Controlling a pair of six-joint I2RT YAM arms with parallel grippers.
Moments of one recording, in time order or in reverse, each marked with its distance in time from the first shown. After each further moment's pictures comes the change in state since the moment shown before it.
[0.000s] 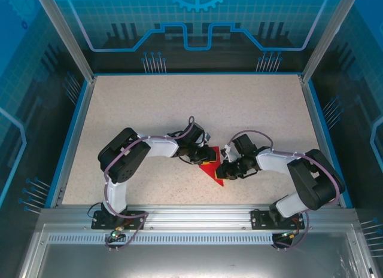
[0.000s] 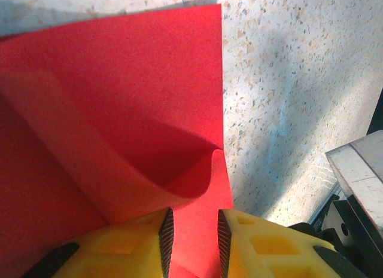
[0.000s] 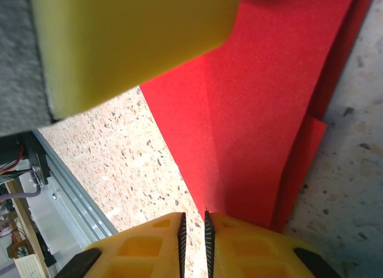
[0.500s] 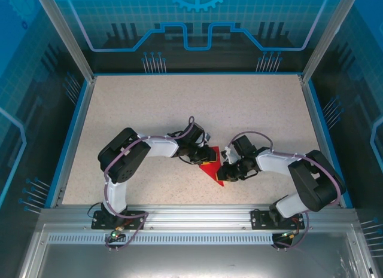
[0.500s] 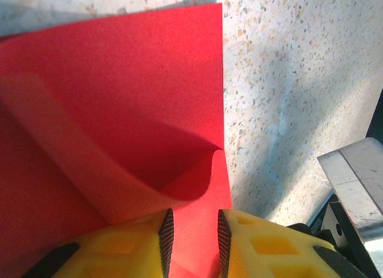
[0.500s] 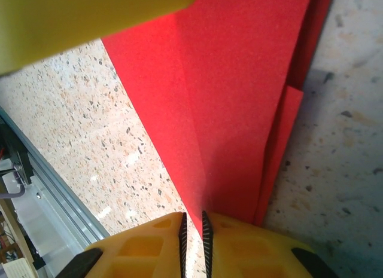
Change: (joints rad) left arm 0.000 0.000 0.000 -0.001 0.000 0.000; right arm 0.014 -0.014 -0.006 -0.044 0.044 -0.001
